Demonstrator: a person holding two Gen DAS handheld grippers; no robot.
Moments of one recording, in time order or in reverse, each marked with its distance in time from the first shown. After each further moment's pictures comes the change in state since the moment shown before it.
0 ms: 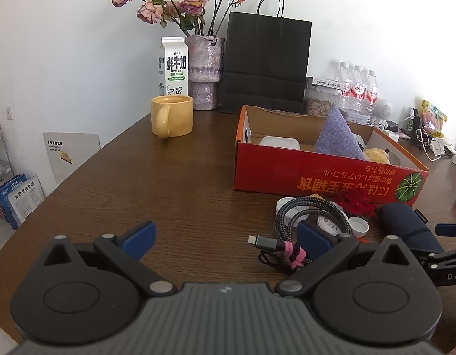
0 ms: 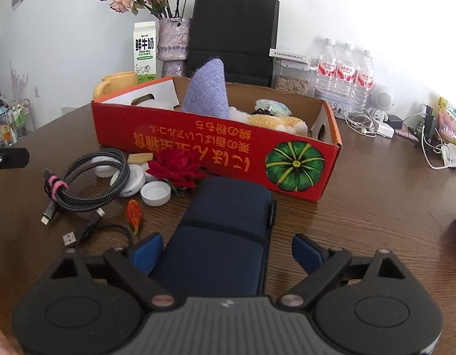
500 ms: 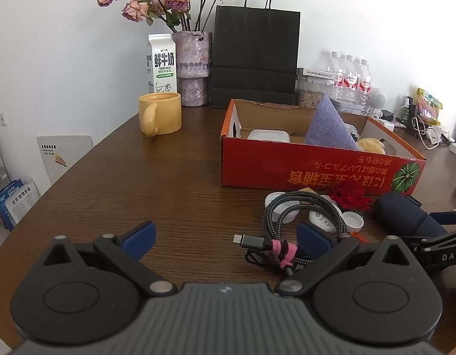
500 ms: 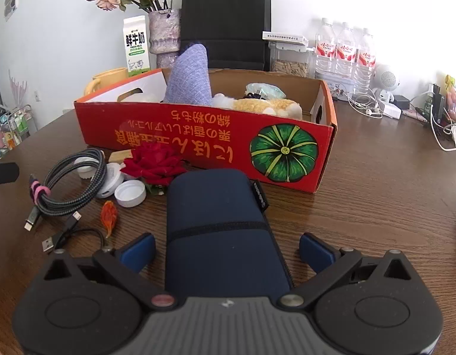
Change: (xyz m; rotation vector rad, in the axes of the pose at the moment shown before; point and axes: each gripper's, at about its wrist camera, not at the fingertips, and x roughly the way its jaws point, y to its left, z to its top) left arm 0.010 -0.015 0.000 0.045 0.020 -0.007; right arm 0.027 -0.023 0.005 0.047 0.041 0.056
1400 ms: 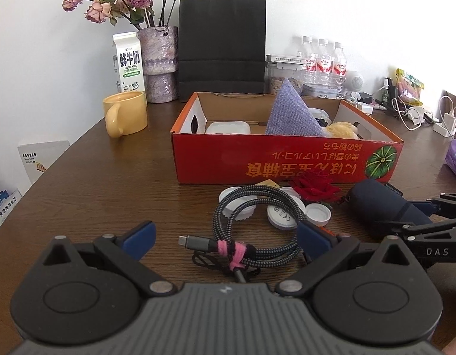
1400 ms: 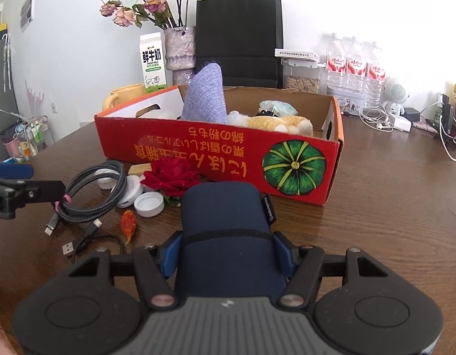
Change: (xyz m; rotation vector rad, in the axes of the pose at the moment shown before) left arm 0.008 -0.043 0.001 0.075 0.032 -0.064; right arm -0.016 0.000 -0.008 -0.015 -0.086 0.070
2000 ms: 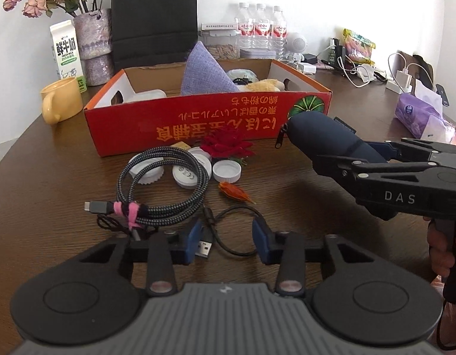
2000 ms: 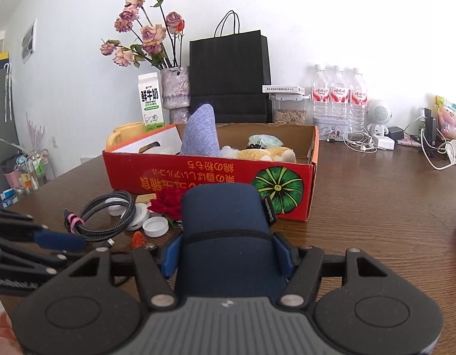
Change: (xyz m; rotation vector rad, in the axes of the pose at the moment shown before) left arm 0.002 -0.061 -0.018 0.101 0.128 -0.152; right arm -0.036 -0.008 -0.011 0.052 -0.154 -0.005
